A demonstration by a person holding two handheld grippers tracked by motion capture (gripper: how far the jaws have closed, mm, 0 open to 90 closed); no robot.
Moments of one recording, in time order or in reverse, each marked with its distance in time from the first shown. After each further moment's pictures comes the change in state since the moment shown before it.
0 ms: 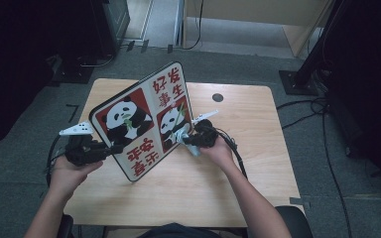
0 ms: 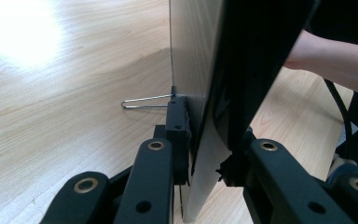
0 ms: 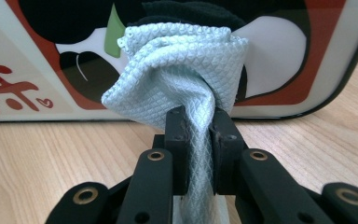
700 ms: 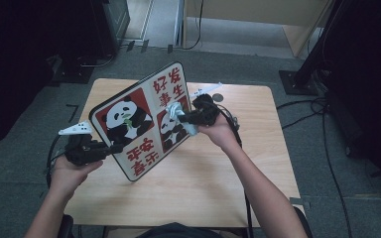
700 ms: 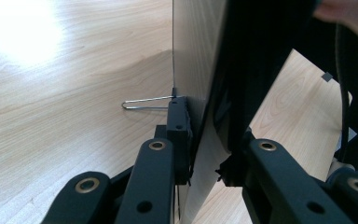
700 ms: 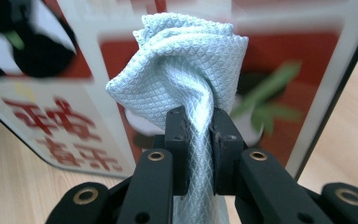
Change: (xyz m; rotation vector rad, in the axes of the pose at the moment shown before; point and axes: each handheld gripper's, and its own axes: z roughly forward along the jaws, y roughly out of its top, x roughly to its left) left arm 0.001 -0.001 0.000 -0.010 -0.001 -0.021; right arm 0.031 0.080 -0.069 -0.096 0.021 -0.077
